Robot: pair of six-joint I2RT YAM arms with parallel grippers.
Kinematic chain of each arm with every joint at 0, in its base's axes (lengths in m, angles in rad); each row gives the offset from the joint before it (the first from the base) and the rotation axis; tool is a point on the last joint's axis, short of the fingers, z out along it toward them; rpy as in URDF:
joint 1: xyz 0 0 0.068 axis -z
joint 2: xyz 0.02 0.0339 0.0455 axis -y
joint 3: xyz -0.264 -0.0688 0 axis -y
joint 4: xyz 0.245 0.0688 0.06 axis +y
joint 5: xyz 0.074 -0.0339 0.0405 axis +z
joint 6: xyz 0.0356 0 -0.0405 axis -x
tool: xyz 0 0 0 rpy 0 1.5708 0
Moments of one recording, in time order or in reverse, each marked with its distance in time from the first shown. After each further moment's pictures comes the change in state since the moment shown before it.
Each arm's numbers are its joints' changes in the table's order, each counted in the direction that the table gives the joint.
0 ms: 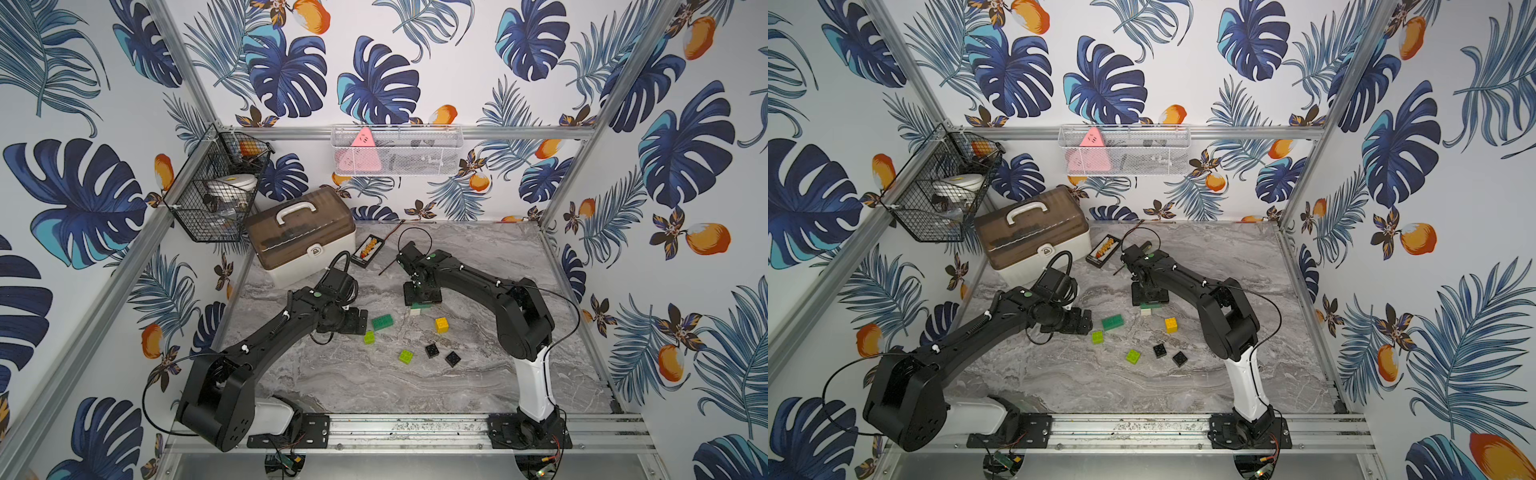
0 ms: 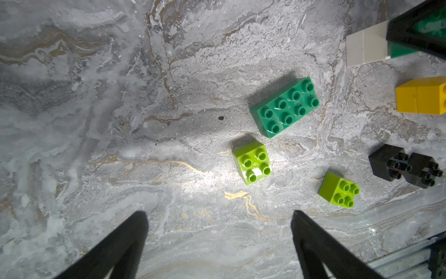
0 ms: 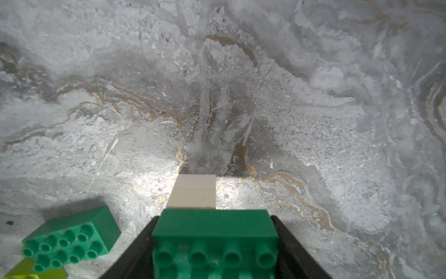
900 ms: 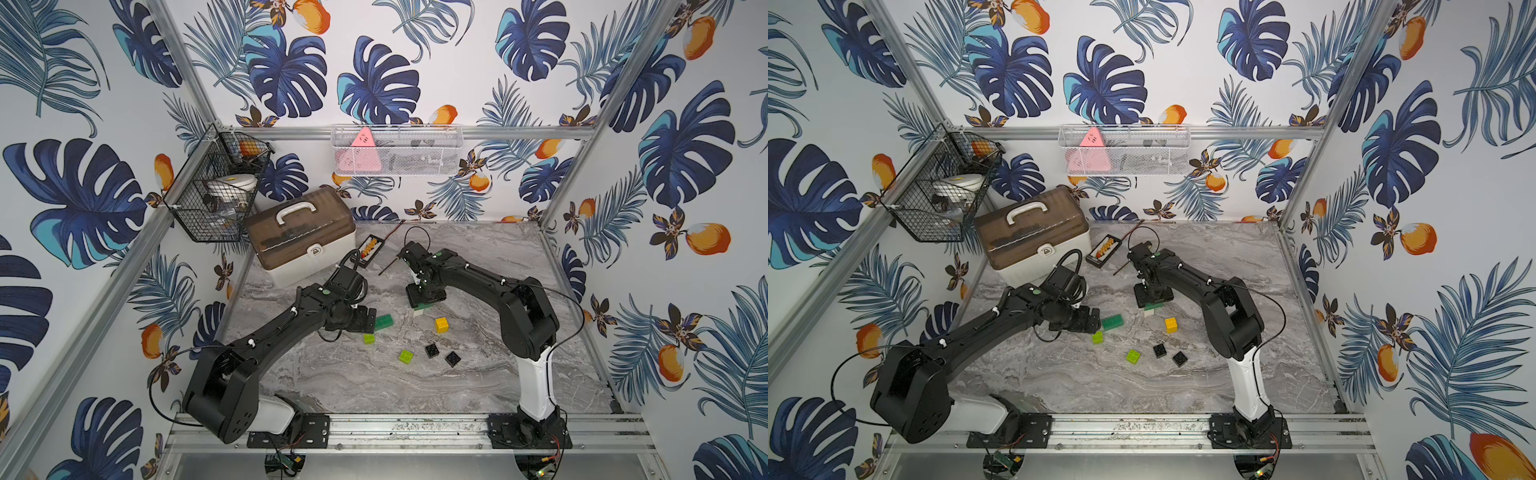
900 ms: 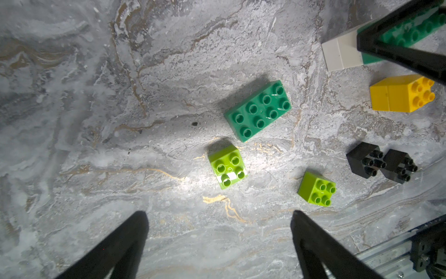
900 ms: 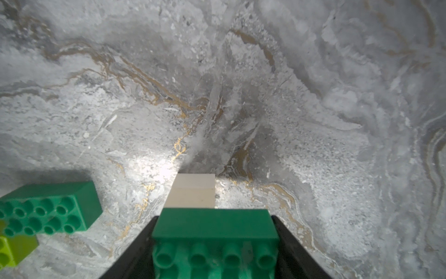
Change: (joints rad) left arm 0.067 -0.044 0.056 0.001 -0.004 0.034; right arm 0.038 0.038 -0.012 0.004 0.080 0.205
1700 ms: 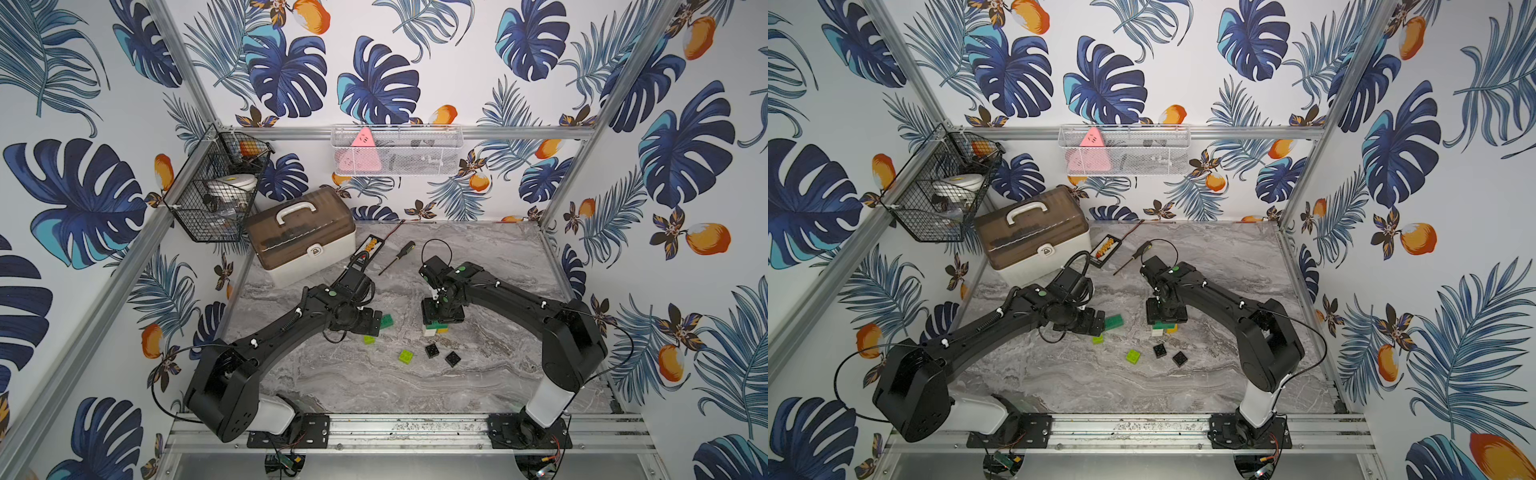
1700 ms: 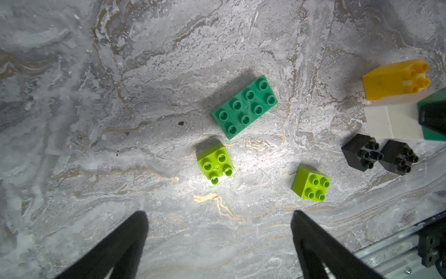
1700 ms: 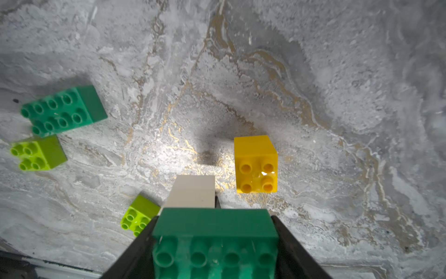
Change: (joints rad) left arm 0.066 -0.008 0.017 0.008 0.030 0.009; right arm -0.035 0.311 -0.306 0.014 0.071 -0.211
